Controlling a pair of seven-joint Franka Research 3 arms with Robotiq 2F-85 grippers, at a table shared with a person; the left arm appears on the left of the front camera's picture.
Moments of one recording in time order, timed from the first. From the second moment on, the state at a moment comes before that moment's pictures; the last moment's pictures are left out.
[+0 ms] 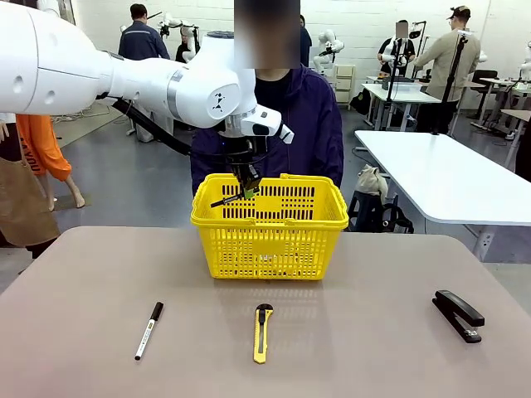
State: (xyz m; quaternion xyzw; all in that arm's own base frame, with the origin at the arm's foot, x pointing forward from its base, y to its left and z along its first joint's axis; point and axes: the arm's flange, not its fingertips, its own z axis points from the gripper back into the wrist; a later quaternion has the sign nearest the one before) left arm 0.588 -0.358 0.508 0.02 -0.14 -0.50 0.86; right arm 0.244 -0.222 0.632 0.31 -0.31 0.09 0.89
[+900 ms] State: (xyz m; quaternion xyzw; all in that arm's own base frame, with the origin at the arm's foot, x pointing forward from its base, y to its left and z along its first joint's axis) left arm 0.614 -0.393 0.468 0.02 -0.13 -0.52 0.84; right arm 0.244 -0.222 0.632 0.31 -0.31 0.09 0.89
